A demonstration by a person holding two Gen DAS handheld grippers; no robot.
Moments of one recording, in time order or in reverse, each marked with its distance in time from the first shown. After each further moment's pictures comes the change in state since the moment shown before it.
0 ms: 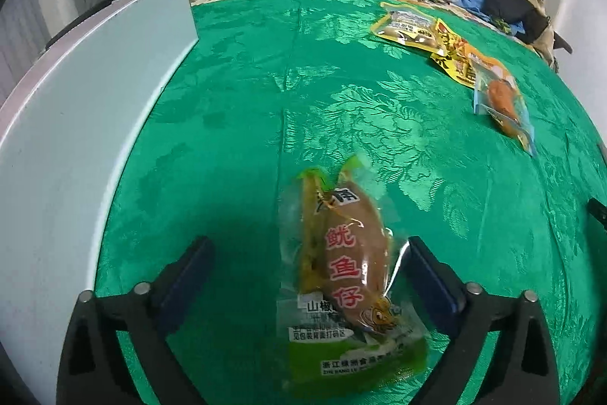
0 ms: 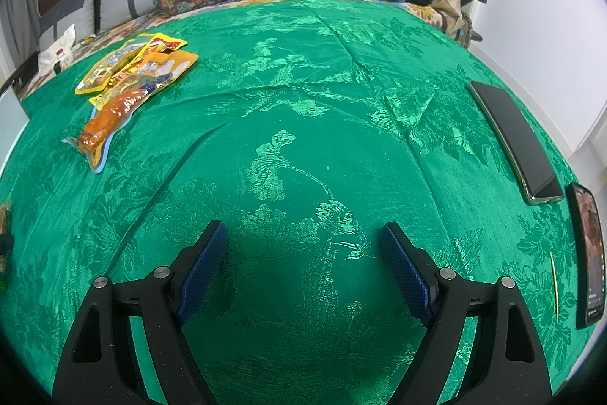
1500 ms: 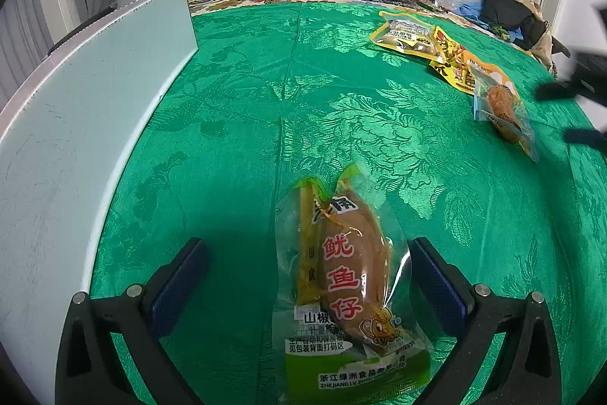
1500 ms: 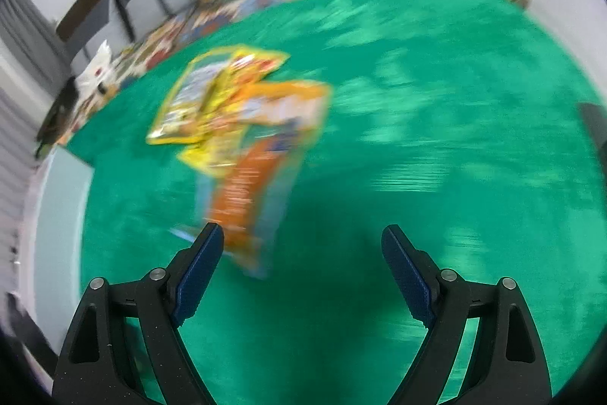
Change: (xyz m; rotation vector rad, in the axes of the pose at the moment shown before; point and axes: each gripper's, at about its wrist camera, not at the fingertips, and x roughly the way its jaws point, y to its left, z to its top) left arm 0.002 -0.003 -0.002 0.004 -0.044 0.003; right arm 0.030 0.109 0.104 0.121 0.220 0.292
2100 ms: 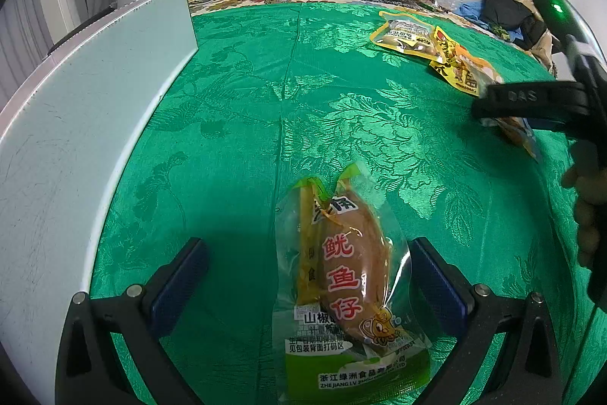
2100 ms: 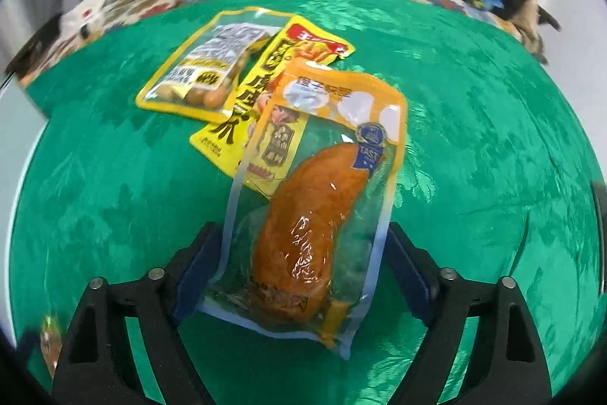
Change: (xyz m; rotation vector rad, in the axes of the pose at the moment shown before) left arm 0.000 0.000 0.000 0.000 0.000 0.000; right arm 0.046 0.062 -0.009 -0.245 -0.061 -0.210
